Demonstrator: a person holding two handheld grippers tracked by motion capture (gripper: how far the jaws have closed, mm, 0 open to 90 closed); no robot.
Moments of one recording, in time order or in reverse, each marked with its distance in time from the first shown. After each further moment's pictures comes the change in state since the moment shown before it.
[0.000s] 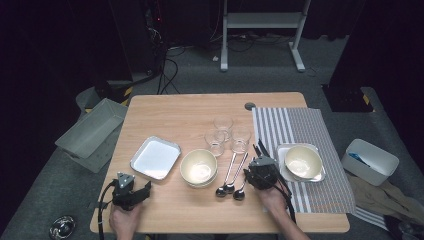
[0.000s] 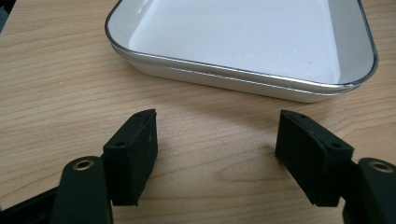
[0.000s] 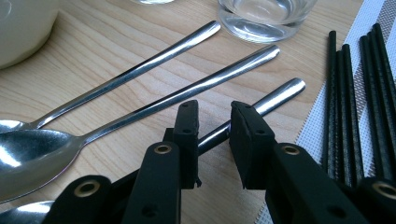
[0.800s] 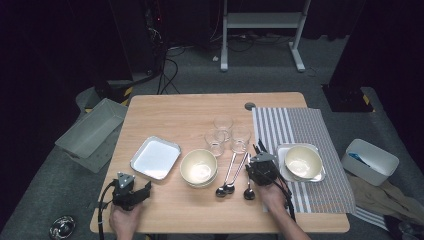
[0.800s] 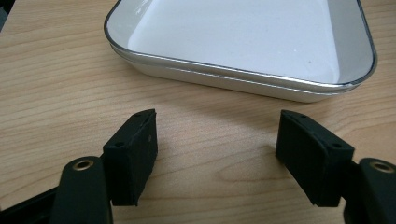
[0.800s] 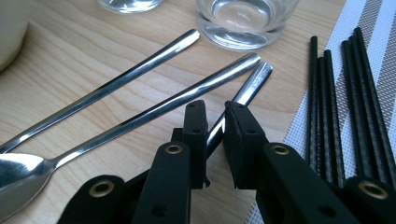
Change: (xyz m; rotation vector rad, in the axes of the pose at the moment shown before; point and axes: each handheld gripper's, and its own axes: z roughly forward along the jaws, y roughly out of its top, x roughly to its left) left arm 0.000 0.000 0.000 0.001 -0.001 0.003; right arm -0.007 0.007 0.007 0.002 -0.034 0.030
